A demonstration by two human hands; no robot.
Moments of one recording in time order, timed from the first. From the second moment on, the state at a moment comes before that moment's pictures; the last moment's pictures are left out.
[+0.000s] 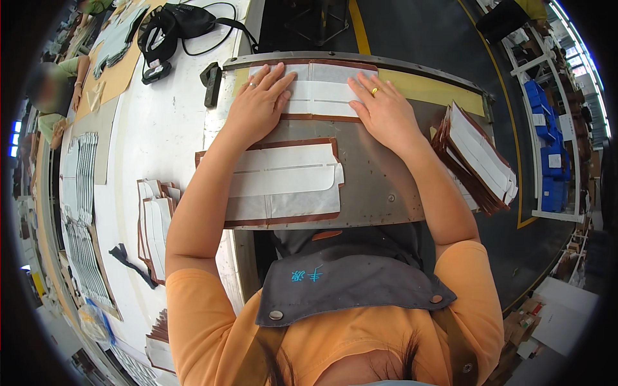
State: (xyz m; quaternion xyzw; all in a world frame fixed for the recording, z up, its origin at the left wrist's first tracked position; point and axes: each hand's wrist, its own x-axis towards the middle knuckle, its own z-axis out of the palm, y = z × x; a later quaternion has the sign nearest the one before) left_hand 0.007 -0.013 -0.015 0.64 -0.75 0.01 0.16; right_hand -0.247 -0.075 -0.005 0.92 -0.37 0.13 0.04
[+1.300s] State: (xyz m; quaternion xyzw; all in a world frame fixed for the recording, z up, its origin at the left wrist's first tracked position) left_hand 0.008 -0.009 -0.012 0.67 -0.69 0.09 0.27; right_hand -0.125 -0.101 -0.008 0.95 -0.19 0.24 -0.02
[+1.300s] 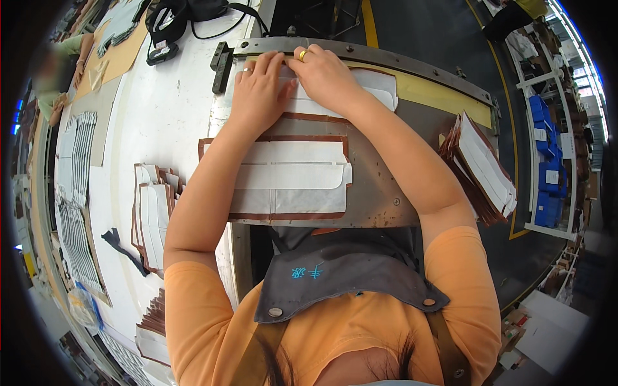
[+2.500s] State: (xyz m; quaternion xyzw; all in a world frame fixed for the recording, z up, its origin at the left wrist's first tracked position) left_hand 0.032 -0.001 0.020 0.67 -0.69 -0.15 0.22; right_hand -0.208 -0.050 0.022 0.93 -0.23 0.24 -0.11
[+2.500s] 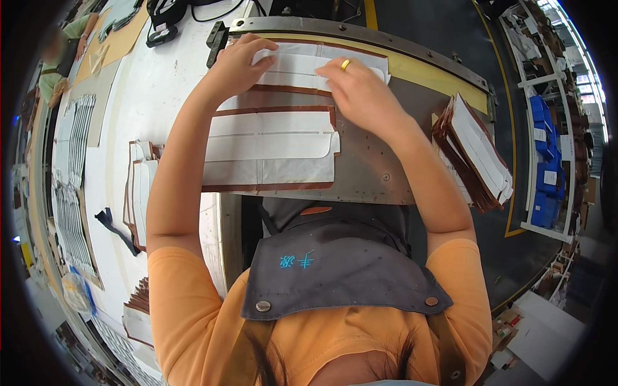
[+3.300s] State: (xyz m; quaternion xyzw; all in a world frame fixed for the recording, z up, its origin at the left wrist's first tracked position) left_hand 0.022 0.017 0.063 0.70 -0.65 -0.17 0.24; right_hand -0.182 -0.042 0.000 0.97 -0.13 0.21 0.02
